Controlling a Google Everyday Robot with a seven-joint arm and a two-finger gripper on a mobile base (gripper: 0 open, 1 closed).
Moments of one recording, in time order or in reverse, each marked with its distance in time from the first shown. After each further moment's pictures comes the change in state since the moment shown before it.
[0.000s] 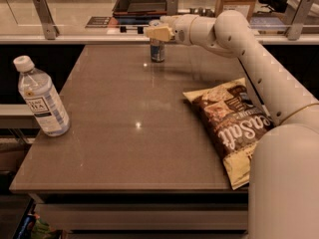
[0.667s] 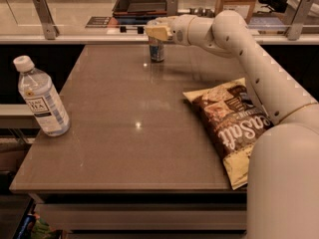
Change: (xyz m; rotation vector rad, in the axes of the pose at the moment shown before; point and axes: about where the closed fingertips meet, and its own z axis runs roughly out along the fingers) arm 0.001 0.004 0.006 -0.009 0.001 0.002
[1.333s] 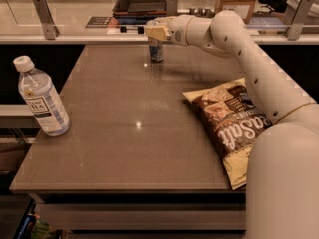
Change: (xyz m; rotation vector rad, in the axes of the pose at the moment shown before) arm 0.001 0.002 0.003 -0.005 0.000 0.001
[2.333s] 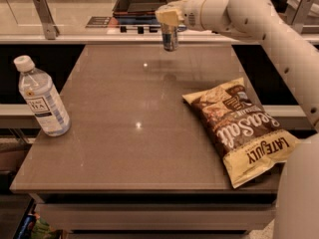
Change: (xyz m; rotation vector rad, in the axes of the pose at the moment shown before) arm -0.054 0.001 -0.057 0.106 0.058 -0.045
